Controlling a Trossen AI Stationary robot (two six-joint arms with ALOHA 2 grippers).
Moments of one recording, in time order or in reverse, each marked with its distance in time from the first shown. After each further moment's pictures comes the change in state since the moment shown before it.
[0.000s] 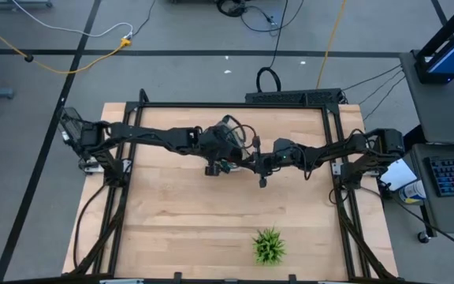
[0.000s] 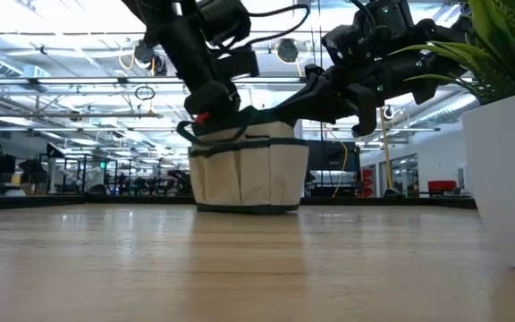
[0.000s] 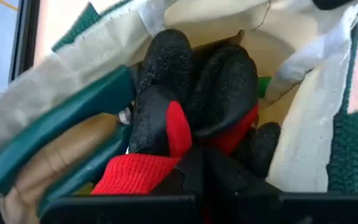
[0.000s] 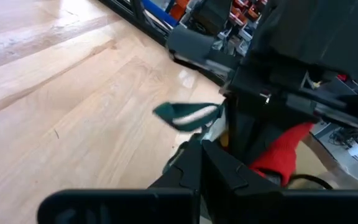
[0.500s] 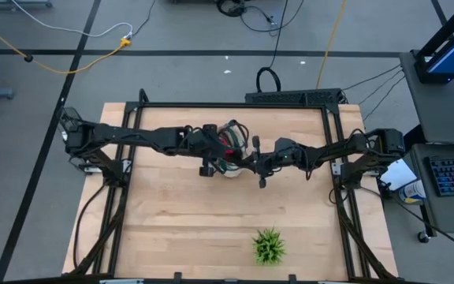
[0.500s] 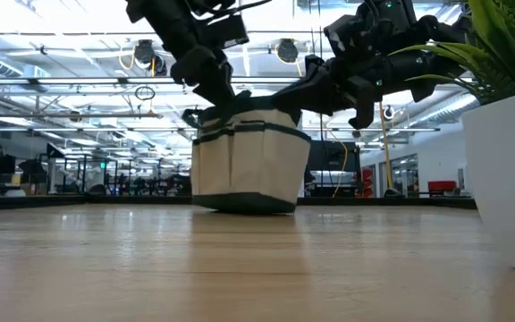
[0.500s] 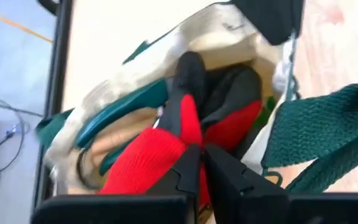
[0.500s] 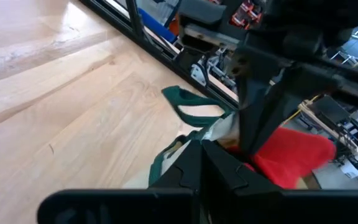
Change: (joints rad) left arm -0.049 -0.151 -0.009 0.036 -0.048 0.033; right arm -0.004 -0.002 0.002 0.043 -0.015 -0.031
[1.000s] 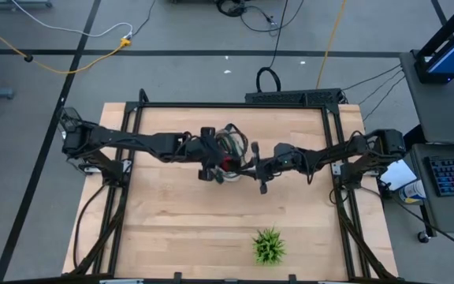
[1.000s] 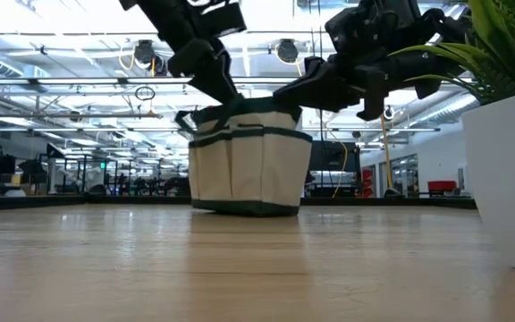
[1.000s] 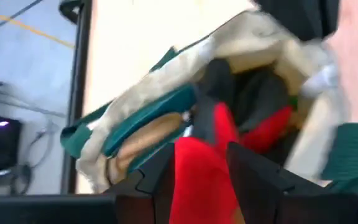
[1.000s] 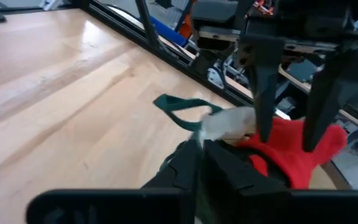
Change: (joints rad) left arm -0.065 -0.024 0.003 -0.007 -0.119 -0.006; right arm 0.055 -0.001 0.001 -0.030 0.008 0.108
